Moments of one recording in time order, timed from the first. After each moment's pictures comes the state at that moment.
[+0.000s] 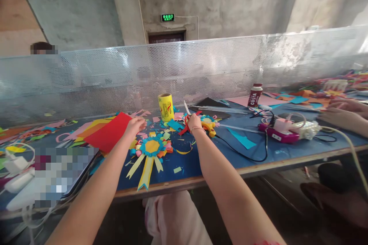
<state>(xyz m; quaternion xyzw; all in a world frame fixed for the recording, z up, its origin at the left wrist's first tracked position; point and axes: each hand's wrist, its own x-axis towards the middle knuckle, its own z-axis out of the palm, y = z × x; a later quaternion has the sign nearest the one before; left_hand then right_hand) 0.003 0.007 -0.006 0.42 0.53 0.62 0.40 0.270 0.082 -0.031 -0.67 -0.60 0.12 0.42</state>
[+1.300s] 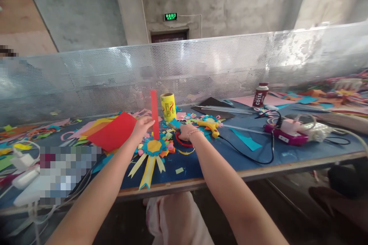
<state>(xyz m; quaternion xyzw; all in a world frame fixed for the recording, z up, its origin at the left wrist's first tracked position) 0.025 -0.002 -0.012 0.54 0.46 0.60 0.37 0.240 0.024 -0.011 -0.59 -0.80 0.08 0.08</state>
